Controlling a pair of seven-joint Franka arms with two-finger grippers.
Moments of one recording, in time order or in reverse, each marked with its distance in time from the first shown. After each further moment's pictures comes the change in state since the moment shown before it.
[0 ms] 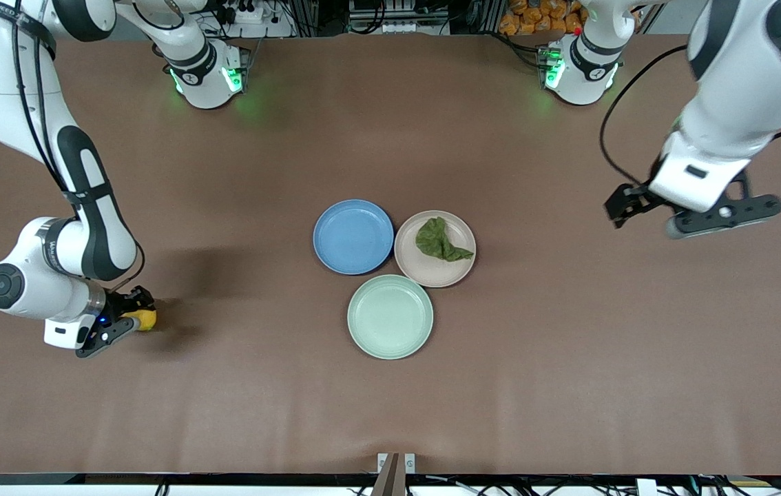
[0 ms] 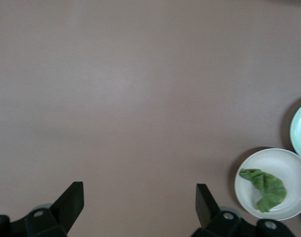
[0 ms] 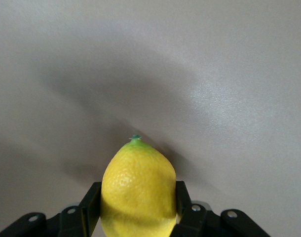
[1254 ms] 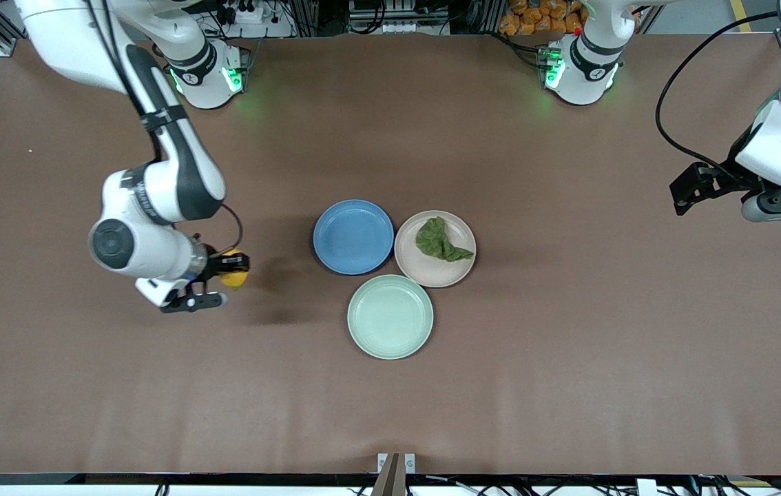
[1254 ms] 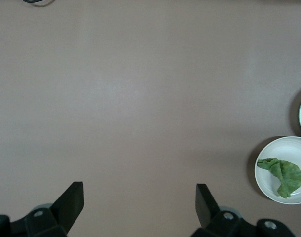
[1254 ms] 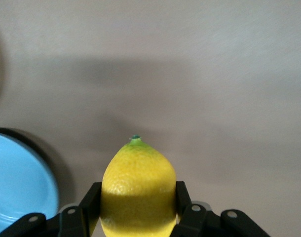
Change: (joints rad) left arm -0.023 -0.012 0.115 0.067 -0.037 -0.036 0.223; right arm 0.356 -0.221 0.037 -0.139 0.105 -0.184 0.810
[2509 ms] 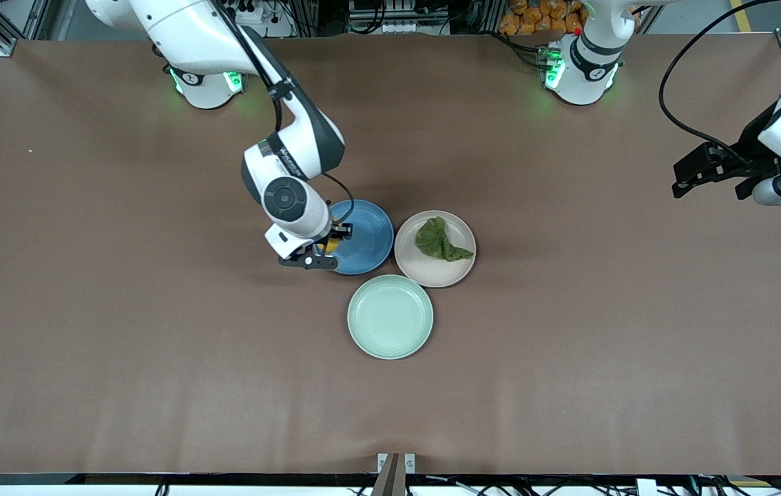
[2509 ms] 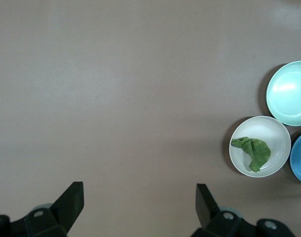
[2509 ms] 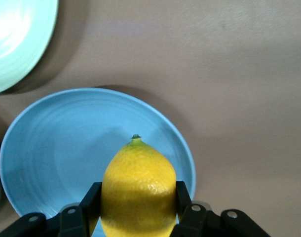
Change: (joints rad) left arm -0.011 -0.023 0.056 0.007 -0.140 -0.061 0.073; right arm 0.332 0.112 0.001 0.012 0.001 0.130 0.495
